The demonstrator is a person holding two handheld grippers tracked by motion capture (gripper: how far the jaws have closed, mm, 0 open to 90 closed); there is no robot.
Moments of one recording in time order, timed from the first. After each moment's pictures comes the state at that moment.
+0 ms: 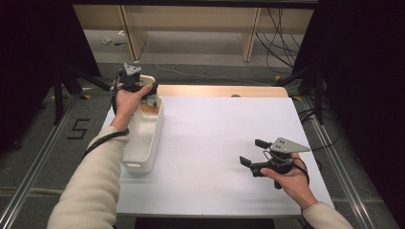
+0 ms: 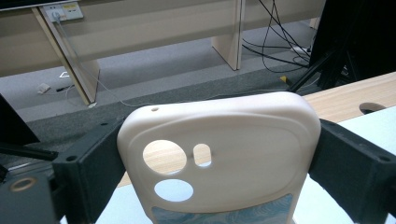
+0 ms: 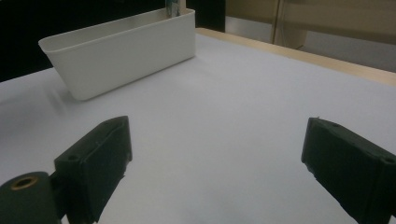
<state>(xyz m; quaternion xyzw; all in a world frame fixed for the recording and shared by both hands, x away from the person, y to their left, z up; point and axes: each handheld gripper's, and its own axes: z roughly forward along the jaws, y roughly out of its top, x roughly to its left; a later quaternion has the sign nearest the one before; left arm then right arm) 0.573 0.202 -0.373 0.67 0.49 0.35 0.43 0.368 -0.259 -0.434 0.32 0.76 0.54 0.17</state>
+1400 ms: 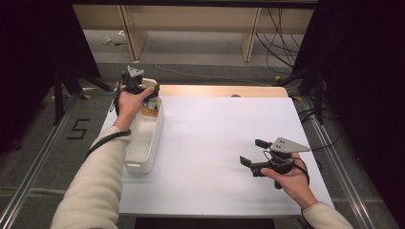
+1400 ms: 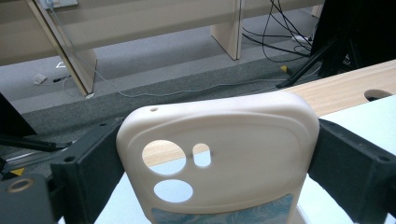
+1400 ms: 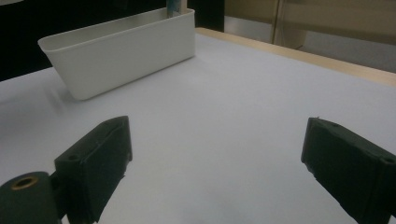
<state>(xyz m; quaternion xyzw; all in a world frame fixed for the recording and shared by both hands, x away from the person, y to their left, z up) 0.579 0.199 -0.386 0.68 0.50 0.33 0.42 0.368 -0.260 -0.434 0.32 0.76 0.54 0.17</state>
